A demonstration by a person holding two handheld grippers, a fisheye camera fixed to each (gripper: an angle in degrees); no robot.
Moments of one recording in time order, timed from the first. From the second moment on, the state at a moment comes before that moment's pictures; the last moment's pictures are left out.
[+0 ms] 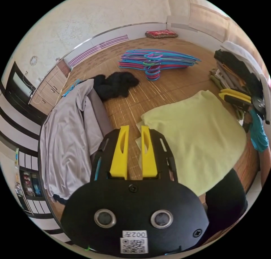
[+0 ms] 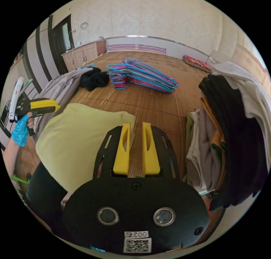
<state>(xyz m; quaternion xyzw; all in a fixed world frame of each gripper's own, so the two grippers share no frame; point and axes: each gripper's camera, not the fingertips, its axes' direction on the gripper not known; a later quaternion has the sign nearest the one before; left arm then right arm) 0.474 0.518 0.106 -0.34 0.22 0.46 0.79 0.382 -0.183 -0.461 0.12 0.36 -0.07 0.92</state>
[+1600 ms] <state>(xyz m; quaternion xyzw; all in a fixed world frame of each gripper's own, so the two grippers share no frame) 0.332 0.546 0.065 -0.40 0.34 0.44 0.73 0.334 0.001 -0.481 0.09 0.25 -0.15 0.95</state>
